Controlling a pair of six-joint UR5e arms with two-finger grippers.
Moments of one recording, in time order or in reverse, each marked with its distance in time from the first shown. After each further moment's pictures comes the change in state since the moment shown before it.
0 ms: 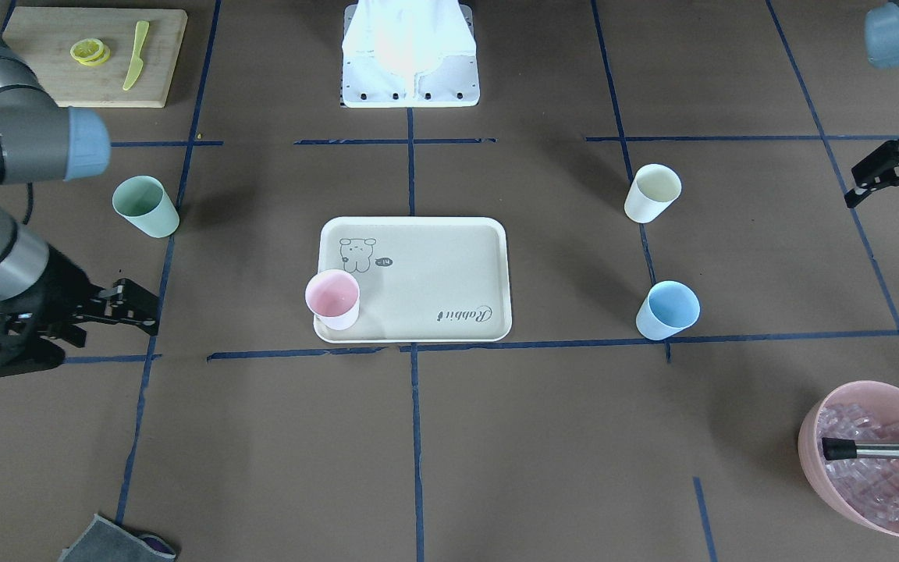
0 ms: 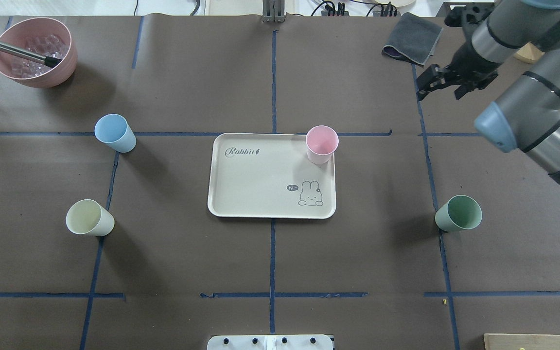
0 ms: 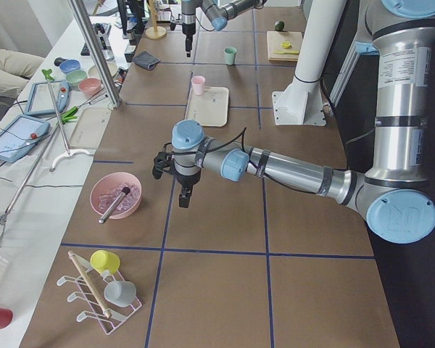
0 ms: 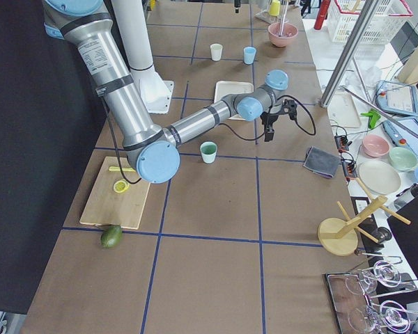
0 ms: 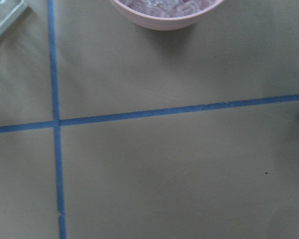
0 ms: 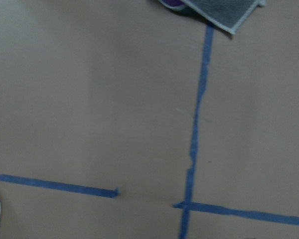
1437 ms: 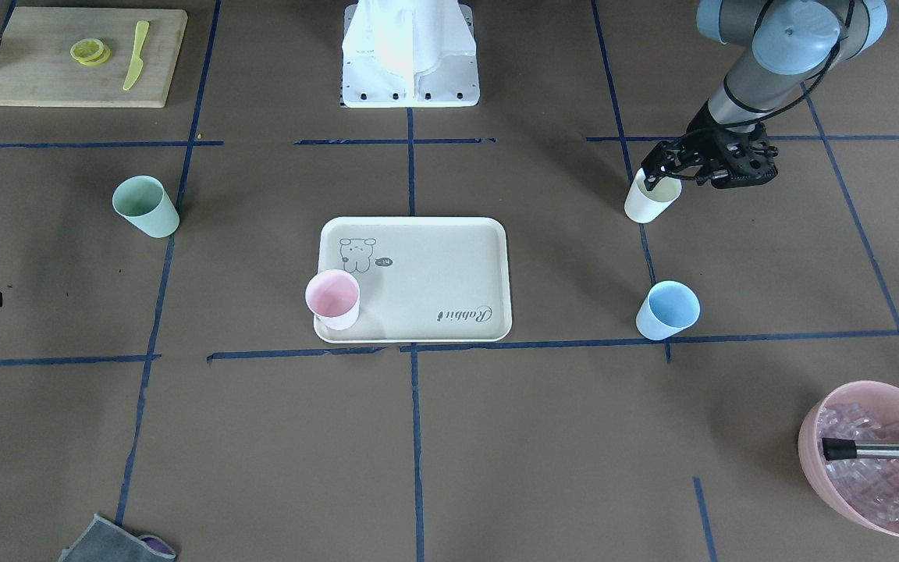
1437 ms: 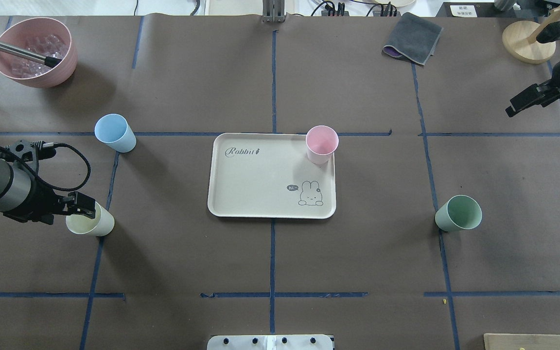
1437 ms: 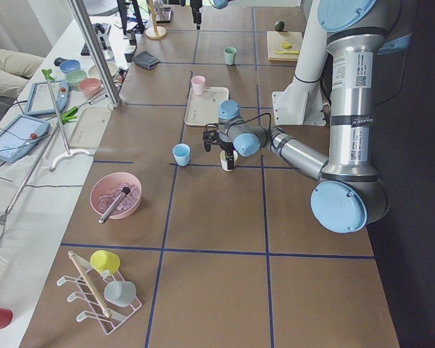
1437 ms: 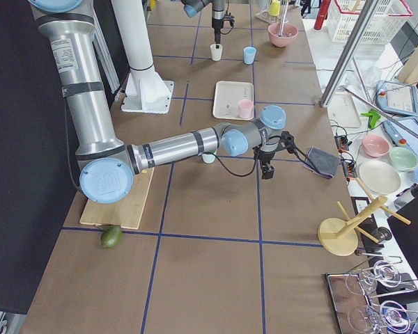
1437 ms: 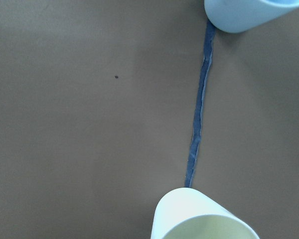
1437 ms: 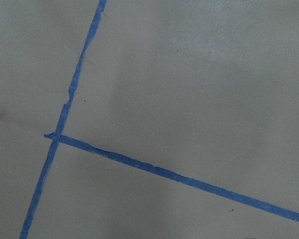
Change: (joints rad) left arm 0.540 -0.006 -0.110 -0.107 0.252 -0.737; right arm 0.142 -0.206 0.046 0.005 0.046 -0.377
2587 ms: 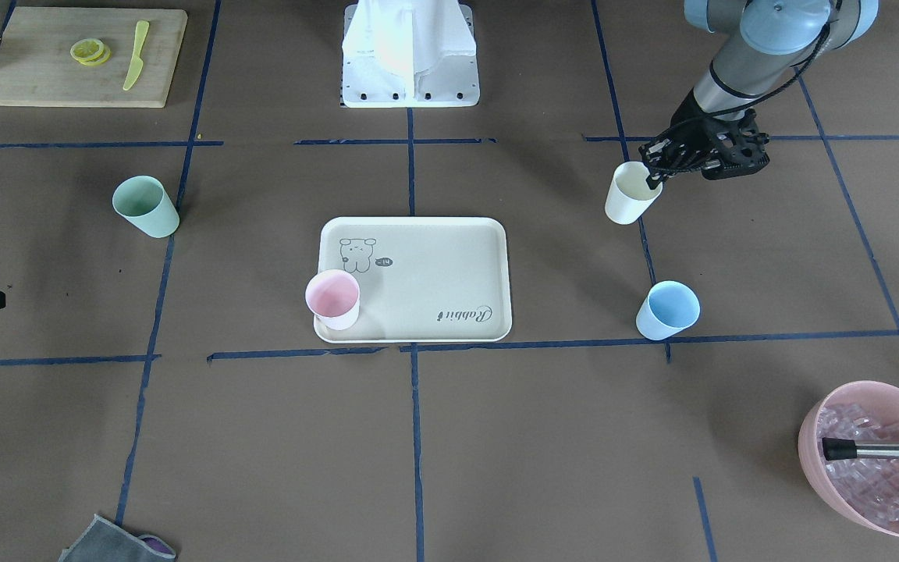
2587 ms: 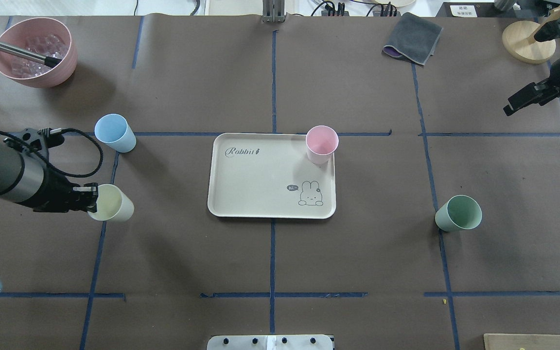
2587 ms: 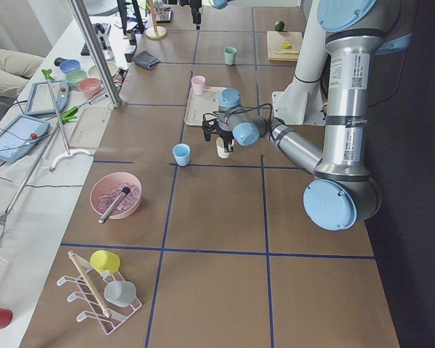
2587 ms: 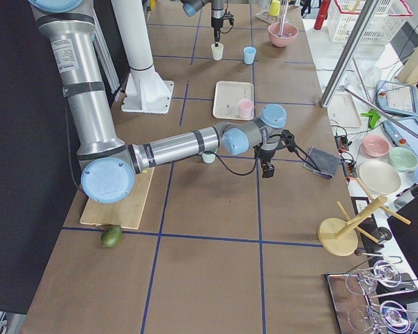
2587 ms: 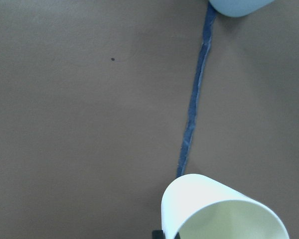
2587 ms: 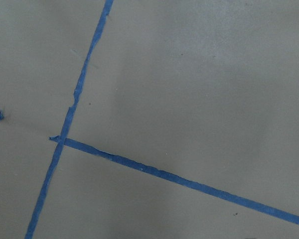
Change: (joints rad) left arm 0.001 -0.118 -0.058 0.098 0.021 -0.145; right arm -0.002 0.005 0.002 0.001 0.001 0.004
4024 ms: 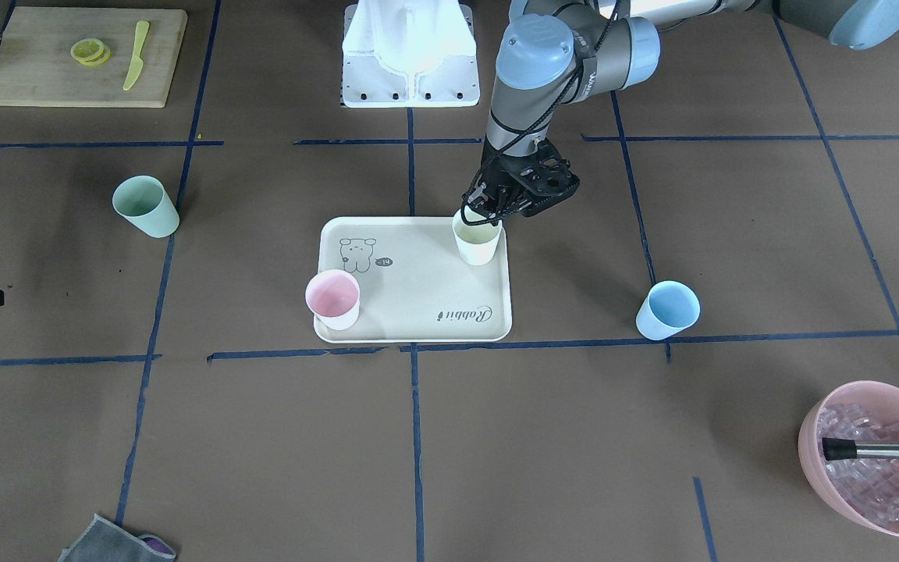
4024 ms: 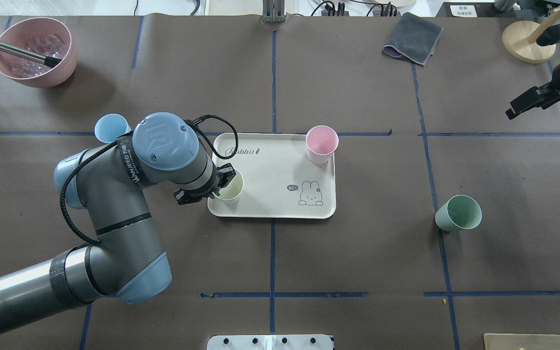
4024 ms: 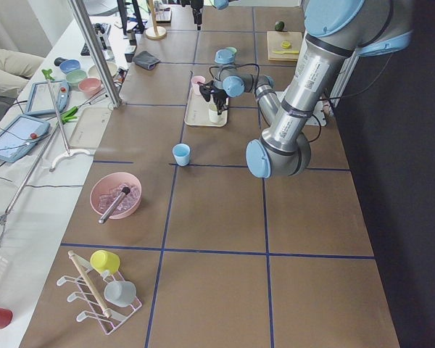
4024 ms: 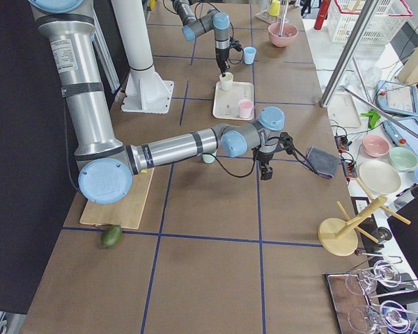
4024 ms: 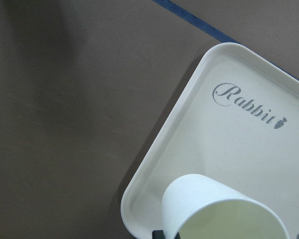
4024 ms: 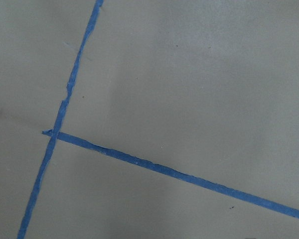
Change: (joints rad) left arm 0.182 -0.529 0.279 0.245 0.210 -0.382; right arm -0.002 -0.015 0.001 0.005 -0.003 0.002
